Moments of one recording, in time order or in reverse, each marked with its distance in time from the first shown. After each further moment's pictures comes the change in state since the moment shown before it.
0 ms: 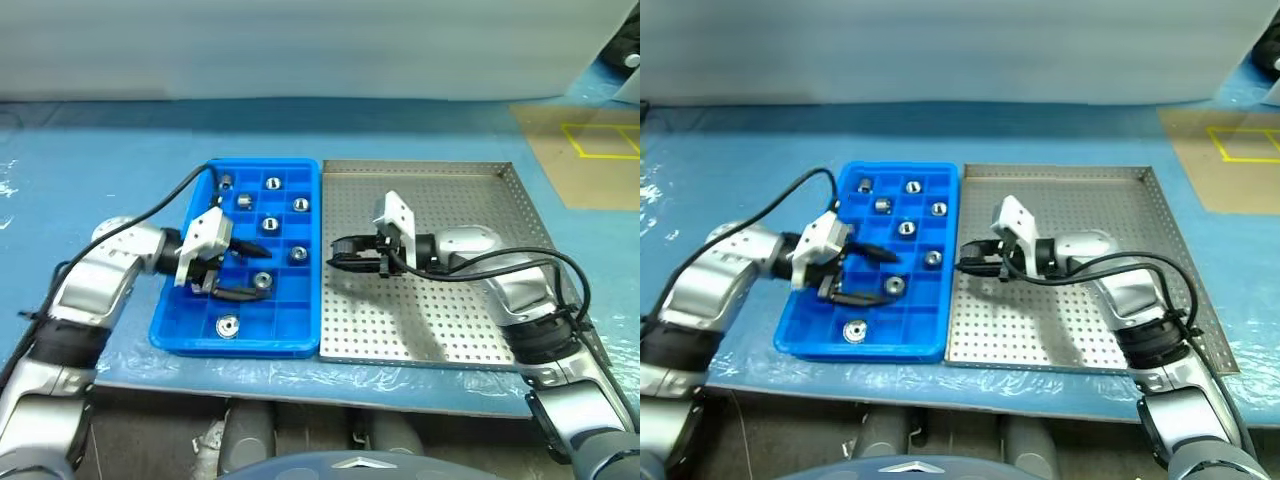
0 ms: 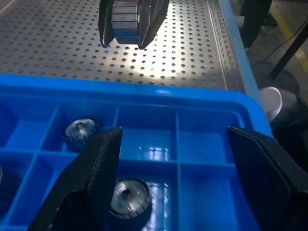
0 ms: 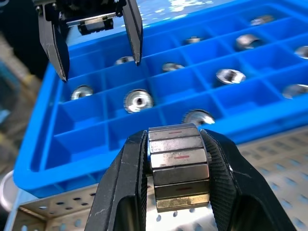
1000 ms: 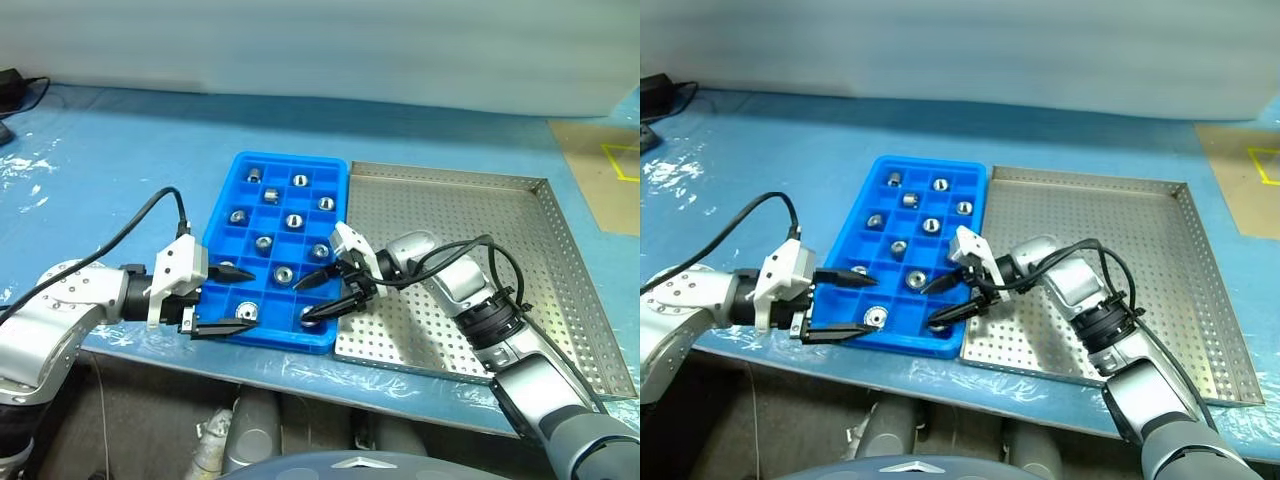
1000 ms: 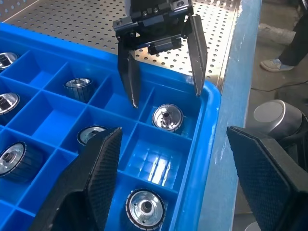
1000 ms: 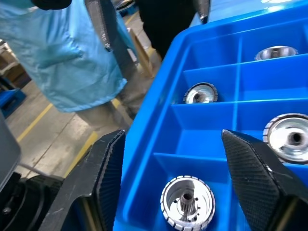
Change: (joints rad) left arm 0.285 0.121 0.160 -0.362 -0.168 0.172 0.230; right arm -0.100 0.120 0.154 0.198 -0.042 -0.045 0.280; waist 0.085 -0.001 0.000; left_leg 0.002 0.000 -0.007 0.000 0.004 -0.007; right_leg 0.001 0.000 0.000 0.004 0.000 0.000
